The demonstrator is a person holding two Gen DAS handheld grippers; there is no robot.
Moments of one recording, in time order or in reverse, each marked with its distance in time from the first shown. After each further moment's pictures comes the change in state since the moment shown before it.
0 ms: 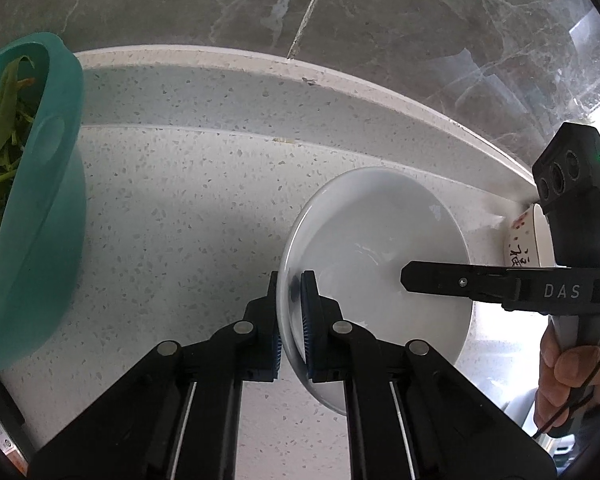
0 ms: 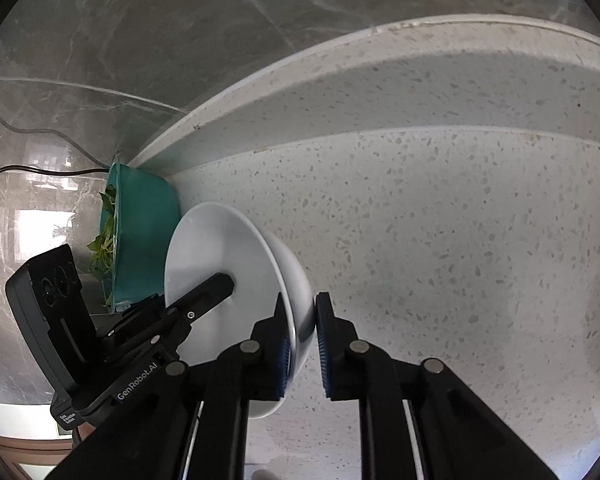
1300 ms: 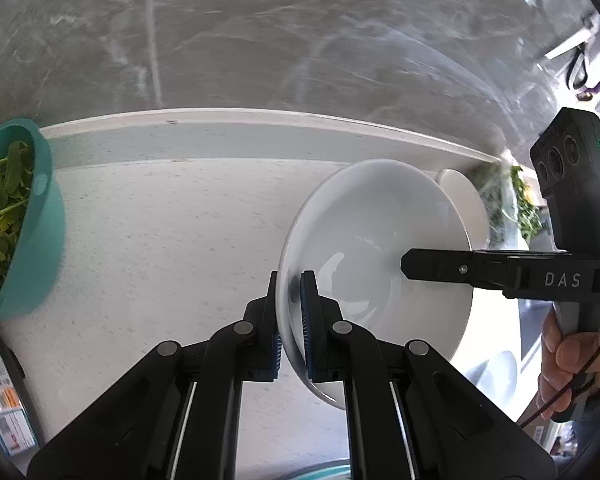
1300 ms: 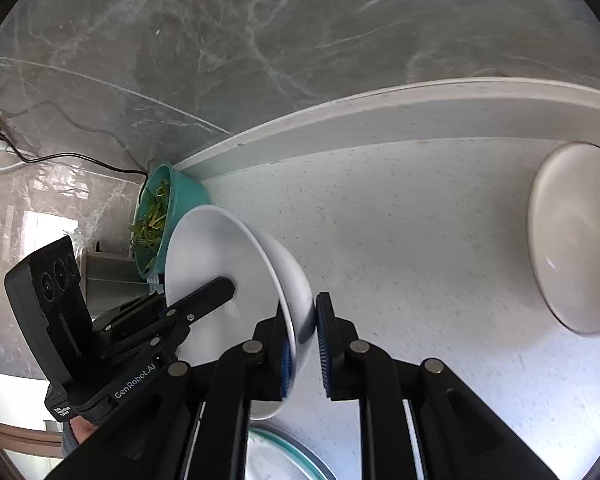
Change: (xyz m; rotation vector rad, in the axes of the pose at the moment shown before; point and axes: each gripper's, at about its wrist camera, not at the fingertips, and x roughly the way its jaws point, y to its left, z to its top) left arm -0.081 -0.127 -0.036 0.135 -0.029 -0.022; right arm -0.111 -0.010 -0.067 -0.032 -0.121 0.002
